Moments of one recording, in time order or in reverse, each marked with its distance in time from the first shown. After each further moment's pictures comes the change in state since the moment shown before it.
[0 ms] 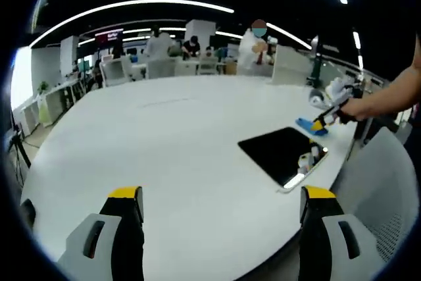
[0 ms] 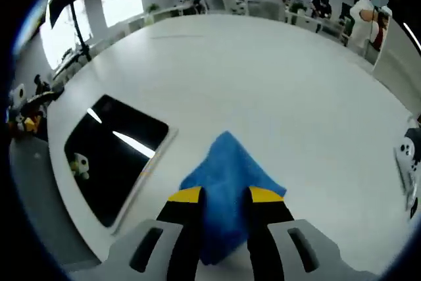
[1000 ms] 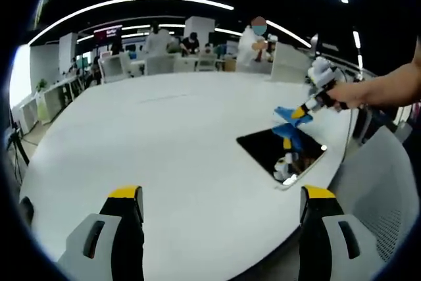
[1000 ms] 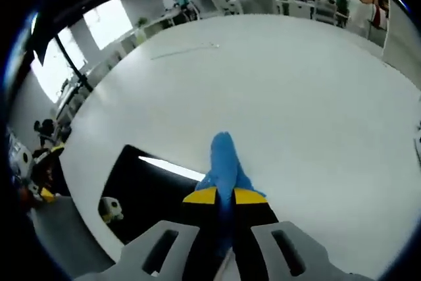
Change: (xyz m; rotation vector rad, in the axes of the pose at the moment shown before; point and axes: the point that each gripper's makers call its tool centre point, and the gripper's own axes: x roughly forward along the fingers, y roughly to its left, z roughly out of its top) left arm 0.001 -0.003 -0.006 -0.008 0.017 -0.012; right arm 0.025 0.078 0.077 0.305 0.078 0.094
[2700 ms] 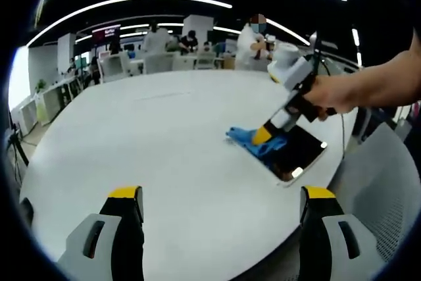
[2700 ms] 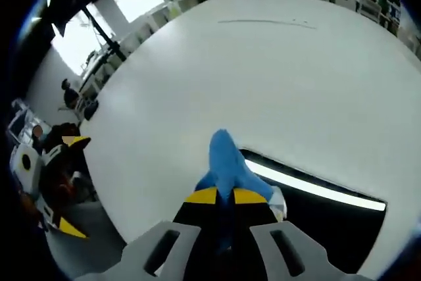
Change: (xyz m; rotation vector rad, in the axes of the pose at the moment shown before) left arm 0.003 0.003 -0.005 0.006 0.011 -0.005; right arm 0.048 0.186 0.000 -0.112 0.120 0.206
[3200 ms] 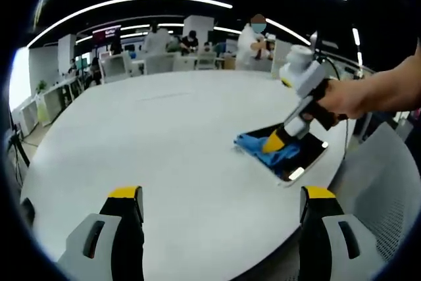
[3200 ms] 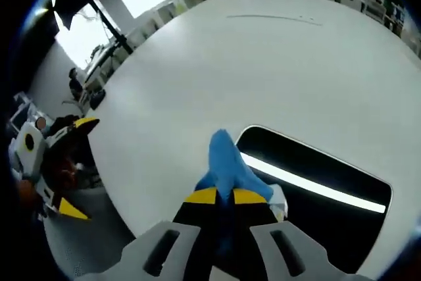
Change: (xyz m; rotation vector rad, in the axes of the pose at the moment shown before) left arm -0.001 0.001 0.000 0.001 -0.003 0.011; right arm -0.006 0.012 -0.018 -0.032 0.016 0.022
